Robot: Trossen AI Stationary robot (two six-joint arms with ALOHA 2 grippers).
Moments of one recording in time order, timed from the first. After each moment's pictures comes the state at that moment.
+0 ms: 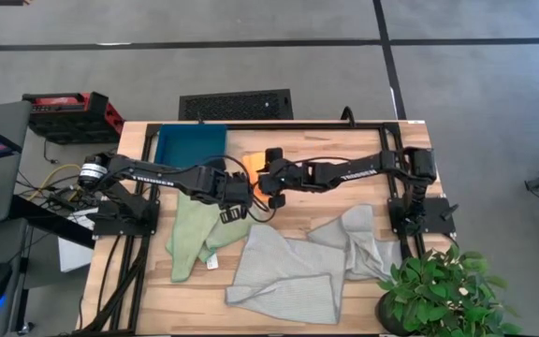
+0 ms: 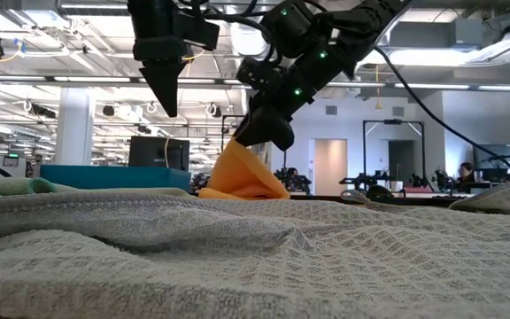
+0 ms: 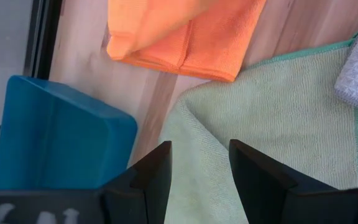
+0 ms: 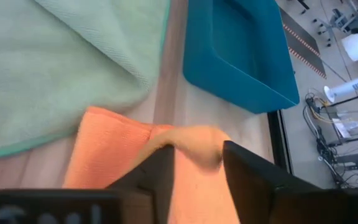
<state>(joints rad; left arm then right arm) -0.06 1.61 1.34 -1.14 -0.43 -0.34 -0.09 1.89 1.18 0.06 0.26 -0.61</state>
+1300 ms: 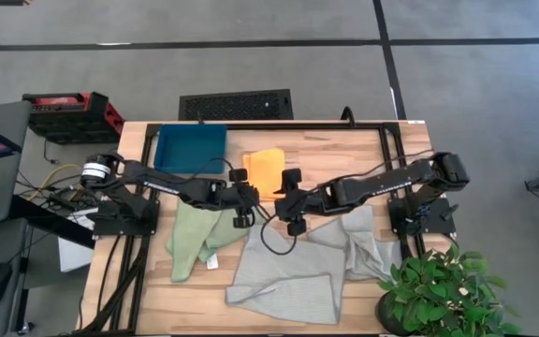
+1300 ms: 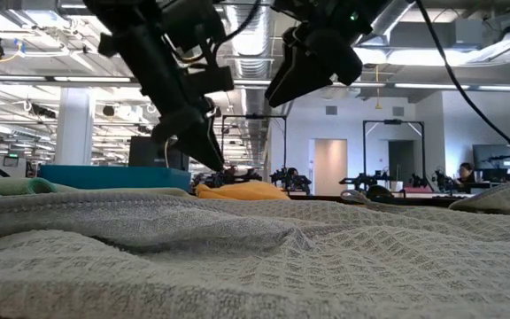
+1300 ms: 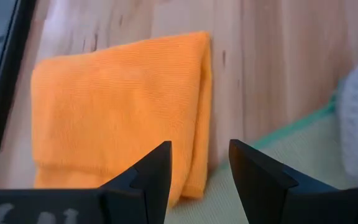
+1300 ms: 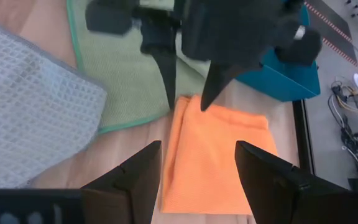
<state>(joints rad) -0.01 1.64 0.89 -0.17 -0.36 0.14 0.16 1.66 1.18 -0.33 0.40 -0.37</state>
